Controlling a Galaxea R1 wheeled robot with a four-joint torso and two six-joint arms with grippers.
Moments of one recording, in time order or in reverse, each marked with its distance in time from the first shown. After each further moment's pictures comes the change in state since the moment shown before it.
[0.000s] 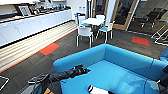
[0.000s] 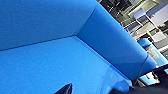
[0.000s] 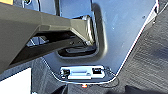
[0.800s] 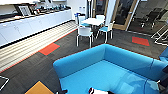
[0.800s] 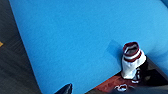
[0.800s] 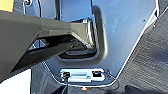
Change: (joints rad) left arm 0.369 -0.173 -0.126 0.067 0.051 0.011; right arm 0.014 0.000 0.000 0.000 -0.005 -0.001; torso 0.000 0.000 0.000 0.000
